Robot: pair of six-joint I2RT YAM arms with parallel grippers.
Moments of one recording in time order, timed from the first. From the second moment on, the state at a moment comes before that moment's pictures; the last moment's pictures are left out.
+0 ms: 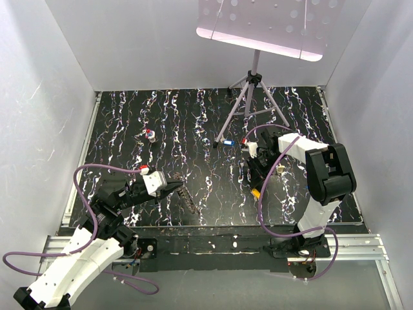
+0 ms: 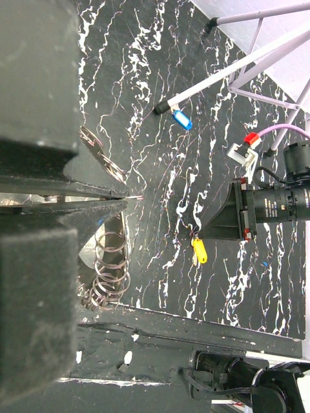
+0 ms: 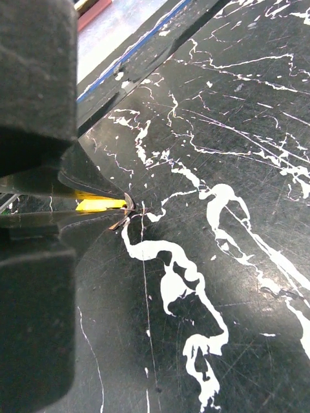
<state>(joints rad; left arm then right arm) -0.59 0.43 0.55 -0.22 0.57 0.26 0.30 1.78 1.07 -0.84 -0.60 -0.37</state>
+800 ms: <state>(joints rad) -0.59 0.43 0.55 -0.22 0.56 0.26 0.33 1.81 1.08 -0.86 -0.59 -0.37</state>
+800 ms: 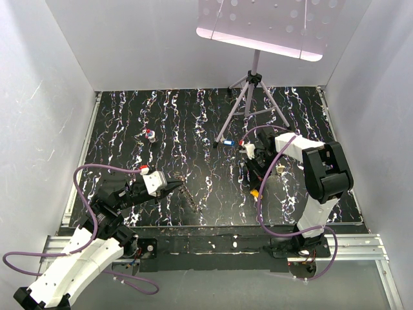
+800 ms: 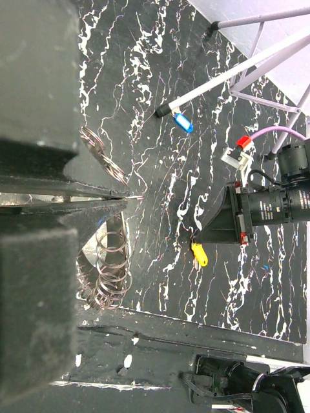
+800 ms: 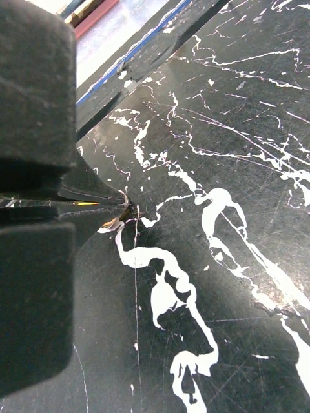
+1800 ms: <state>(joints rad) -0.59 0.40 0.55 -0.21 0.59 0.28 0.34 1.42 1.42 -1.17 -0.85 -0.68</state>
